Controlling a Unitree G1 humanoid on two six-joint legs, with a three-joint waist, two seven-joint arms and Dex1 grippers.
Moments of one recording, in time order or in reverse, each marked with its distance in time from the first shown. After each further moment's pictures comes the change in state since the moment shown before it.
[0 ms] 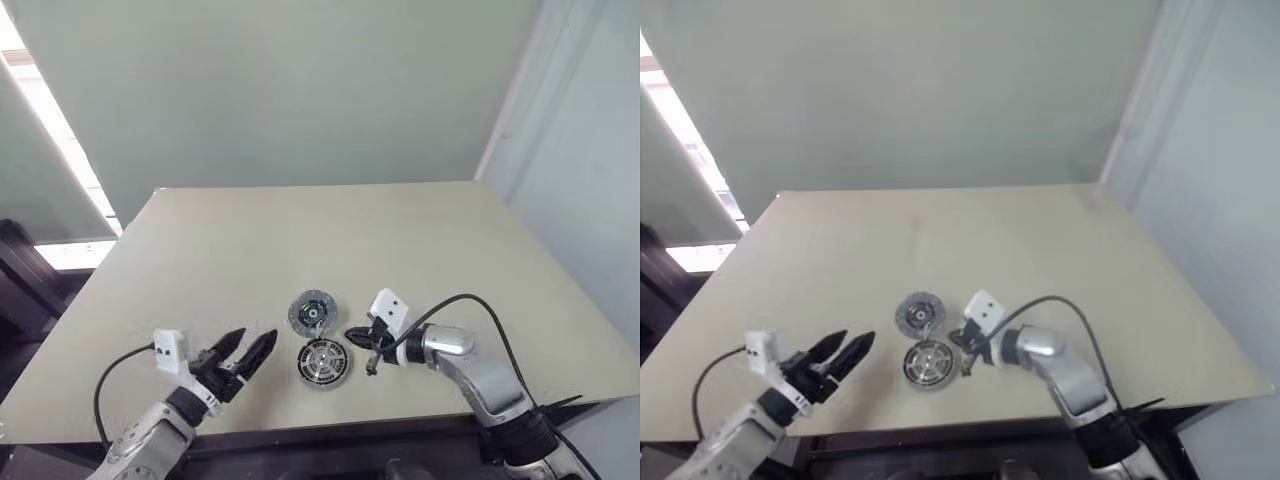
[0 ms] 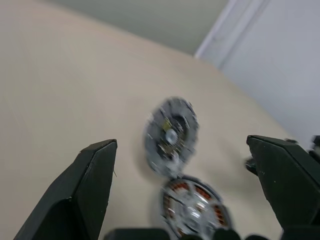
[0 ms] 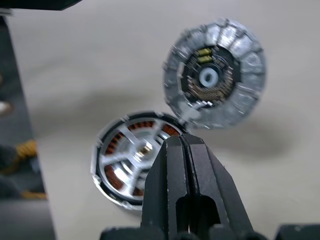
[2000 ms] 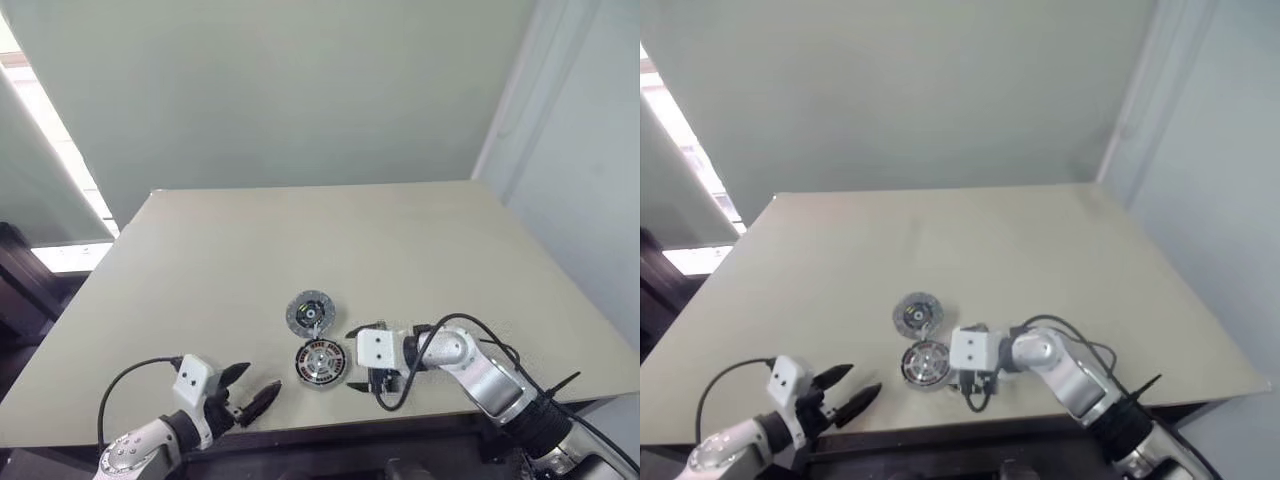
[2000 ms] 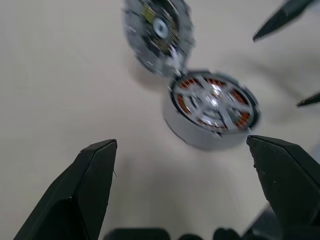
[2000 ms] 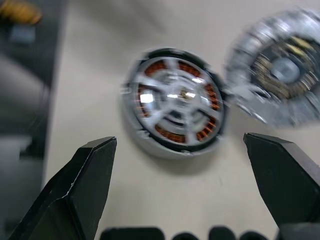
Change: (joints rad) left arm 0.065 0.167 -0.140 0.159 0.320 -0.095 -0.250; right arm -0.129 -0.248 0.288 0.030 -0.325 -0.416 0.192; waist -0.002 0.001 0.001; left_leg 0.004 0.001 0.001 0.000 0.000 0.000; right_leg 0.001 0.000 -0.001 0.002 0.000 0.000
